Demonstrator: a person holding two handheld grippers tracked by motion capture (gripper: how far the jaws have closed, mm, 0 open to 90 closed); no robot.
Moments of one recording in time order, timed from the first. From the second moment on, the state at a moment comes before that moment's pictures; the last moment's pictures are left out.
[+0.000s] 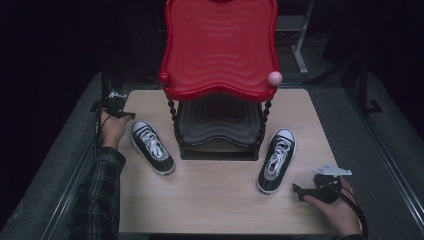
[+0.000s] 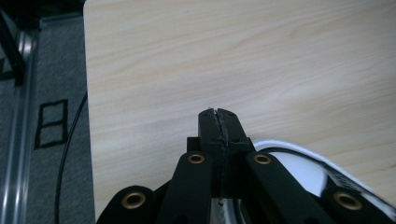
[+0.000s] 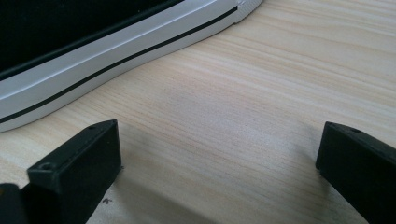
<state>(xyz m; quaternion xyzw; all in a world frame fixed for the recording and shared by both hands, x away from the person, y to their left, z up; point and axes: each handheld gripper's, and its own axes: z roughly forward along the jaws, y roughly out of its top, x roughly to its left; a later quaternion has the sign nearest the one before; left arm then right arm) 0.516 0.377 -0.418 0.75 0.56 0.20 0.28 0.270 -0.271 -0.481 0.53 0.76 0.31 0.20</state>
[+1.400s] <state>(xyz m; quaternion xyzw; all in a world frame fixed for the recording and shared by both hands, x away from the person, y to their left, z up) 0.442 0.310 -0.426 0.82 0.47 0.13 0.31 0.273 -0.271 -0.481 0.53 0.76 0.31 0.20</state>
